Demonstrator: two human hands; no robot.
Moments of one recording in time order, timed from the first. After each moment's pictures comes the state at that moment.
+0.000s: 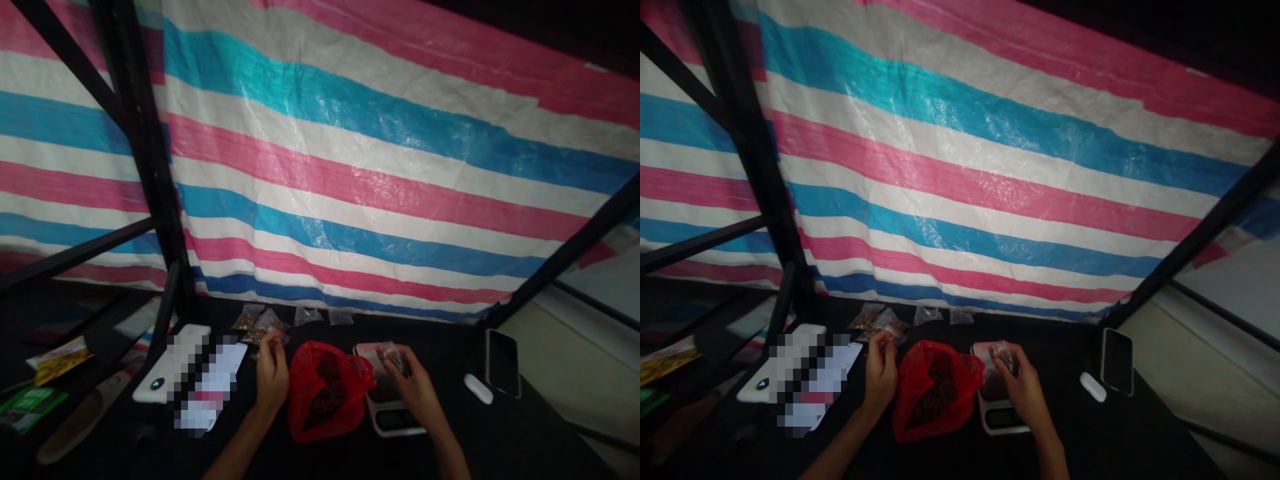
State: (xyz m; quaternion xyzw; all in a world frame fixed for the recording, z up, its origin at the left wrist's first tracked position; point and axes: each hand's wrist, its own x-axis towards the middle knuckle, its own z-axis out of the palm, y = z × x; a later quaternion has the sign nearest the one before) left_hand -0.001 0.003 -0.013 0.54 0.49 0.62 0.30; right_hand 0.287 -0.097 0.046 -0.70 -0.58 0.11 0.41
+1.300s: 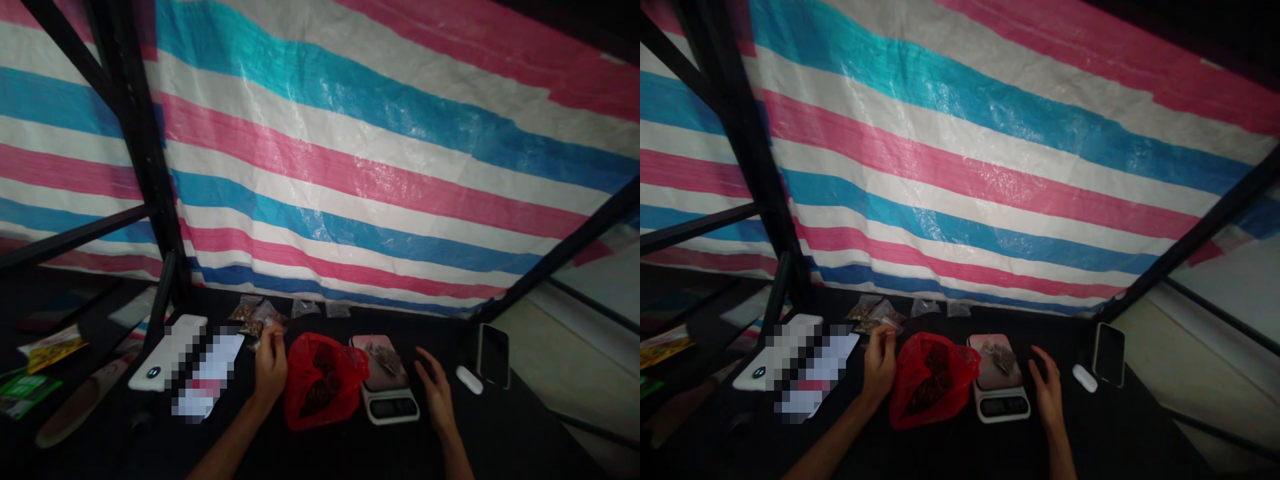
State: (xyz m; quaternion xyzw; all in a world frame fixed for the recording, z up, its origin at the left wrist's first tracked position) left_hand 0.001 0.000 -0.010 0.56 0.48 0.61 0.29; right_hand 0.373 -0.126 -0.015 -0.75 -0.44 0.06 0.49
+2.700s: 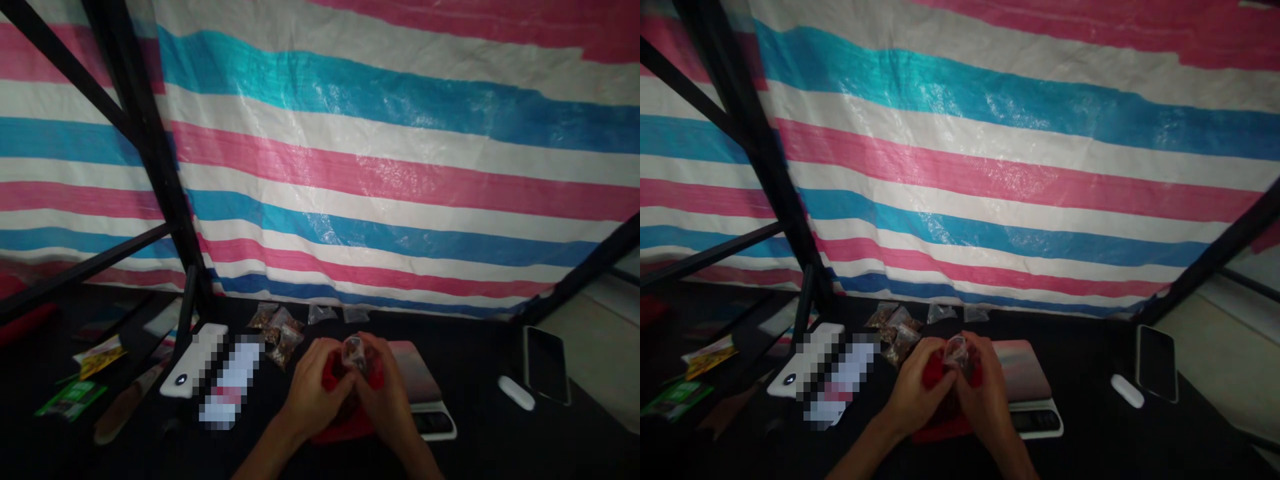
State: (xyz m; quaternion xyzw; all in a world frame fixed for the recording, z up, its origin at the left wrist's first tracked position) left_hand 0.010 -0.040 0.067 0.75 0.30 0.48 0.33; right_hand 0.165 -0.088 0.075 -0.56 -0.60 0.12 0.56
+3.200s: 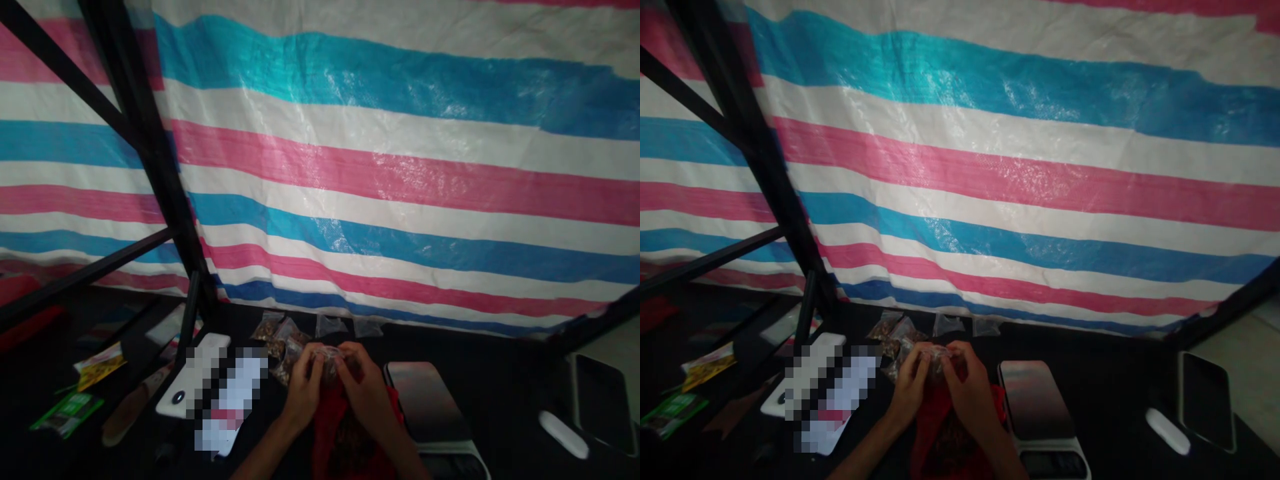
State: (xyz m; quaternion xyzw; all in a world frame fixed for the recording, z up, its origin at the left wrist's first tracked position) left_hand 0.012 0.009 0.017 0.59 0.39 0.54 0.45; right_hand 0.147 -0.027 0.051 -0.57 -0.58 0.27 0.52
